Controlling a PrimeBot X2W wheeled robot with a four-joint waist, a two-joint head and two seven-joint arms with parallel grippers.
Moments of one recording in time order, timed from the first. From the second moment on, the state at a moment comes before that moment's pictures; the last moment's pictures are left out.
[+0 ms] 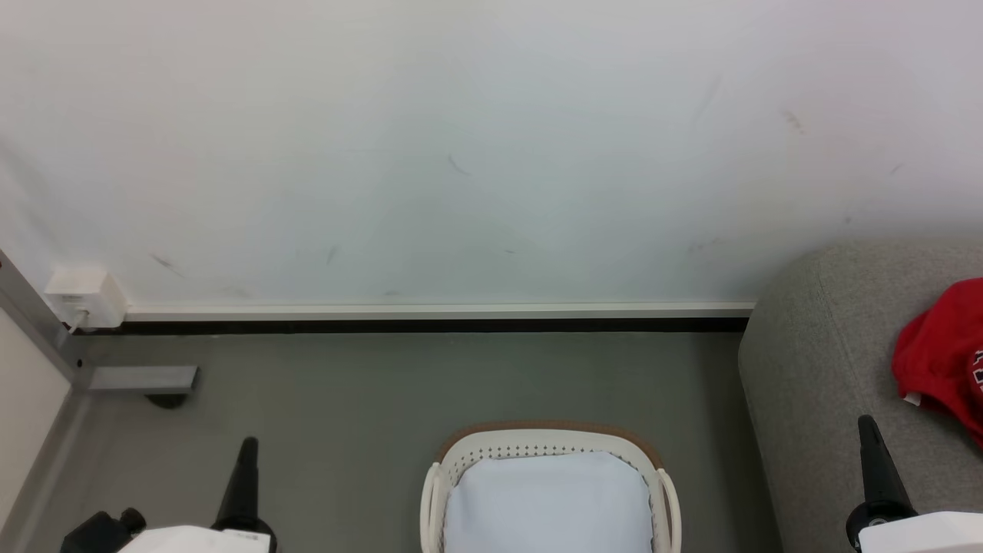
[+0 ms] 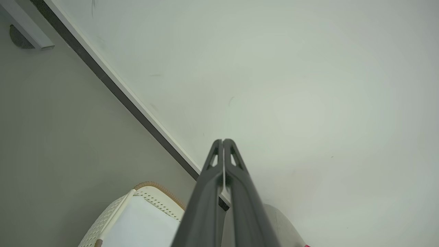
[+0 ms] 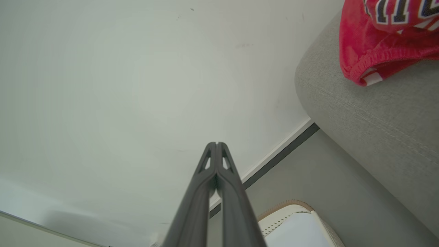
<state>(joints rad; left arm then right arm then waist) -0.06 0.06 0.05 0.26 -1.03 -0.10 -0.05 -0.08 -0.08 -0.02 0.25 1.08 0.13 -0.05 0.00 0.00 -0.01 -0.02</state>
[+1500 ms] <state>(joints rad) -0.10 0.05 0.09 0.25 -1.43 -0.11 0.06 -0.10 -0.06 -0.08 0.25 1.45 0.13 0.06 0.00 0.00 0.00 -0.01</state>
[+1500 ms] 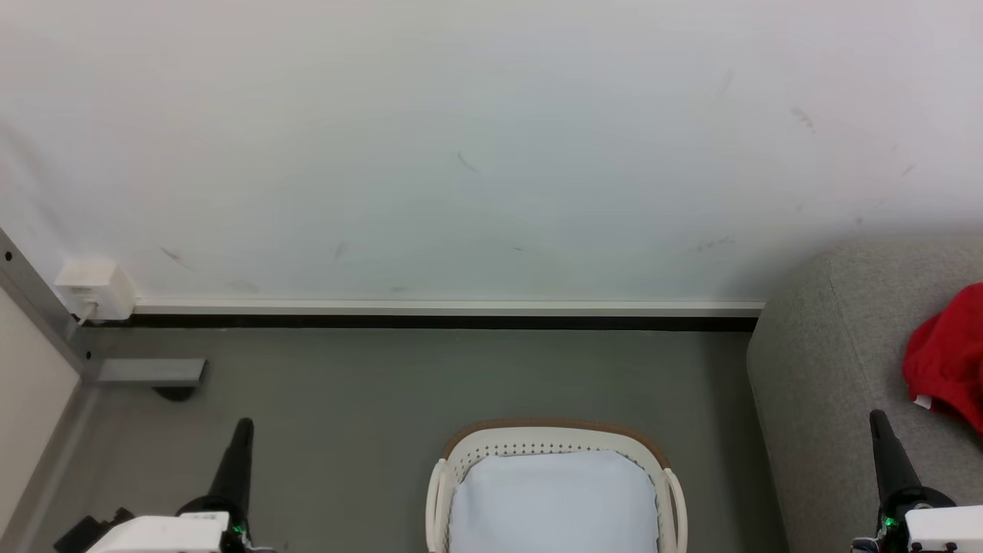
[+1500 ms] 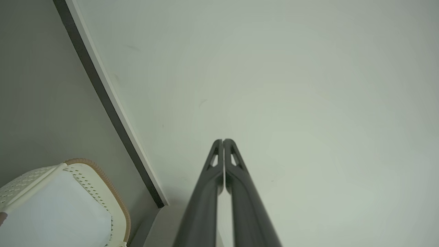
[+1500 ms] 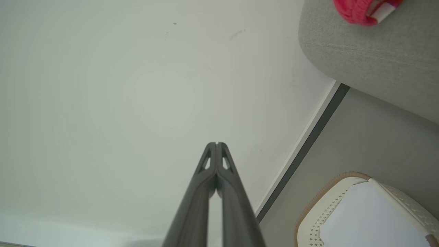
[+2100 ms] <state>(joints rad) -0.11 0.05 0.11 0.25 -1.55 -0.12 0.10 -0.11 -0.06 -0.10 0.25 1.56 0.13 0.10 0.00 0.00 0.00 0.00</state>
